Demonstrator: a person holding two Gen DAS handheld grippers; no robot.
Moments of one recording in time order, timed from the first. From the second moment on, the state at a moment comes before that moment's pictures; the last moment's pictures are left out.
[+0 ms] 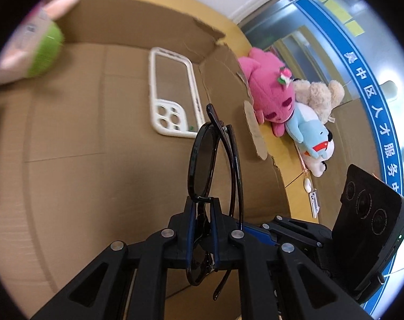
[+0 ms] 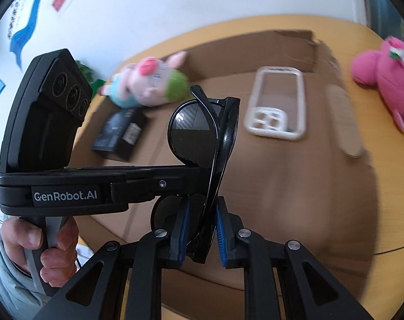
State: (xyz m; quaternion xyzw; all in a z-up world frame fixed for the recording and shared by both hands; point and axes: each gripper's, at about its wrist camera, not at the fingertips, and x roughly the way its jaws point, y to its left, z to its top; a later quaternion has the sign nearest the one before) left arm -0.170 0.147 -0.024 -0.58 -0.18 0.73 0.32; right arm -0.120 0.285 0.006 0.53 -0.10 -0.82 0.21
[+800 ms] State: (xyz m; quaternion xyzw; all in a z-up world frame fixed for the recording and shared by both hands) left arm -0.182 0.183 -0.059 -0.67 -0.21 0.67 0.24; right arm -0.137 0.288 -0.011 0.59 0.01 -0.80 0.11
